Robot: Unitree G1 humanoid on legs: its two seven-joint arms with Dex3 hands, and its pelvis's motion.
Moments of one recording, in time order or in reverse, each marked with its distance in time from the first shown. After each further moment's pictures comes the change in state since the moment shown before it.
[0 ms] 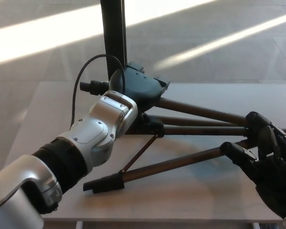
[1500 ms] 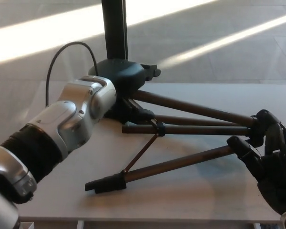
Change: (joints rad) left_arm -0.034 0.113 0.044 -0.087 -0.316 -0.027 -0.112; right_arm -0.022 0.088 -0.040 0.035 -0.001 -0.038 -0.037
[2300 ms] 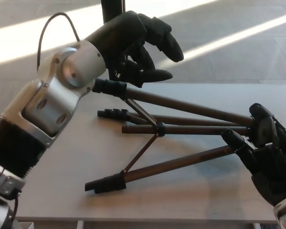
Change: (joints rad) left_arm 0.048 0.041 0.311 -0.242 -0.317 -0.008 -0.073; right_arm -0.043 0.001 0.023 0.039 -0.033 -0.023 0.000
